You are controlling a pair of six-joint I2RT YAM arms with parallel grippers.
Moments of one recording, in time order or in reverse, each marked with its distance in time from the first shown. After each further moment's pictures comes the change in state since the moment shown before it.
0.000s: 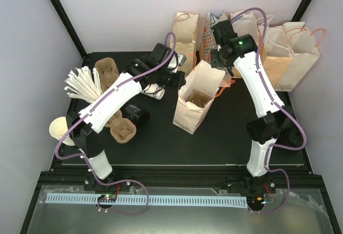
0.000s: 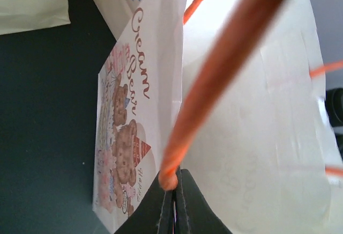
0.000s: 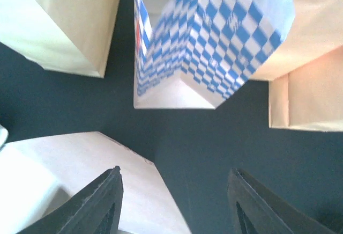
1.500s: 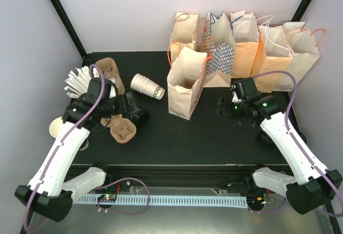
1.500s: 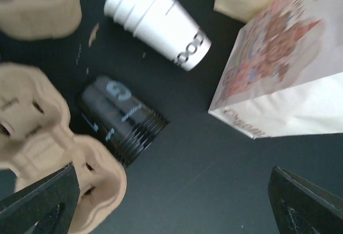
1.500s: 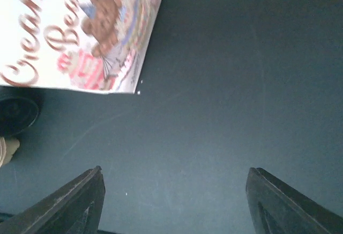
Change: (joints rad) left arm 0.337 -0.757 -0.636 -0.067 -0.222 -0.156; right arm 0.000 -0.807 -1.052 0.301 -0.346 0.278
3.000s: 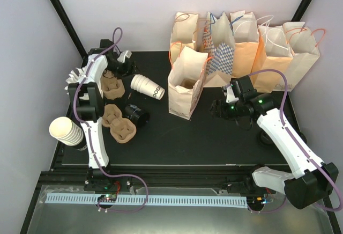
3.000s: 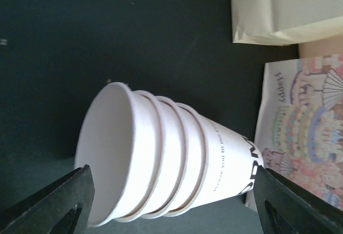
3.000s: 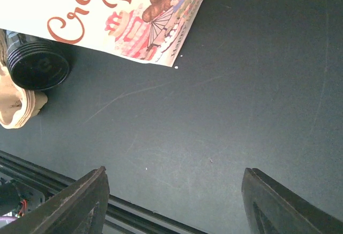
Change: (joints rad) left arm 0.384 1.280 0.844 -0.026 0.607 0.555; right arm 0.000 0.050 -0.055 0.048 -0.216 -0.108
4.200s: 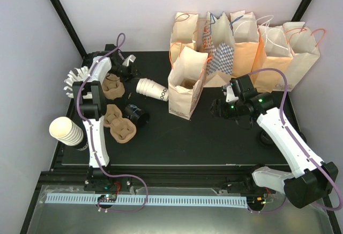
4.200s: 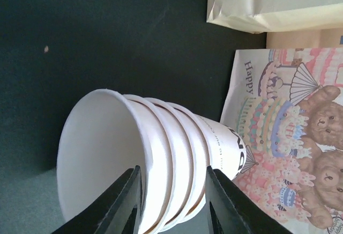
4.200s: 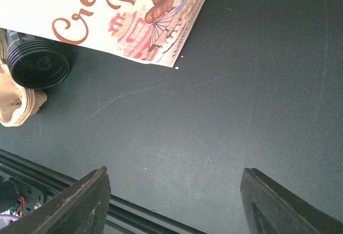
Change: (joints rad) left arm -0.015 0.066 -0.004 -0.025 0.178 -0.103; right arm 0.000 0.012 0.020 -0.016 0.001 -0.016
